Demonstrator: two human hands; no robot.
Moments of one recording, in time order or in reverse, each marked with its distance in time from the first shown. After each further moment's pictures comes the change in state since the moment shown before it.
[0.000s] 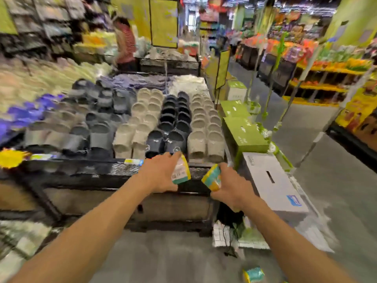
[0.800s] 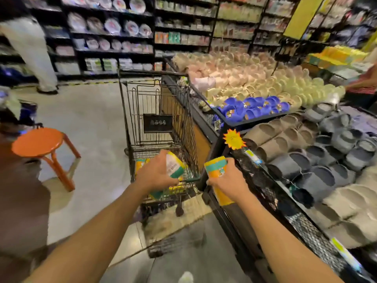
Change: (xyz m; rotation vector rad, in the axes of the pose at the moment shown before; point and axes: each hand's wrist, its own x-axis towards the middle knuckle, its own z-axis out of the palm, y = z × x) left_hand -0.431 -0.451 0.065 -0.517 0.303 -1.344; right_hand 0.032 -0.631 0.250 0.215 -0.509 -0.688
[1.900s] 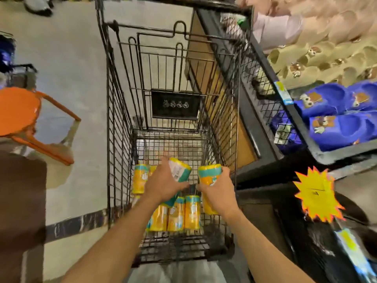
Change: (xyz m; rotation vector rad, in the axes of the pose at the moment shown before) left_hand 0.376 -0.148 0.127 -0.315 -0.140 -0.483; right_hand 0.409 -0.018 0.208 0.168 -0.252 0.237
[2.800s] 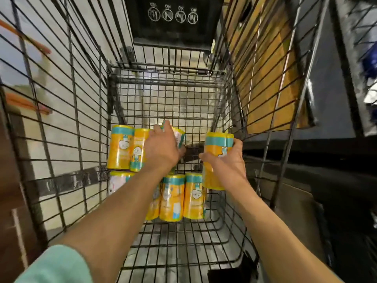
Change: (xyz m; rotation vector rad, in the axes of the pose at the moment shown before) left_hand 0.147 -0.073 0.132 0.560 -0.013 -0.147; right_hand 0.131 0.082 0.067 0.095 -0.130 0.251
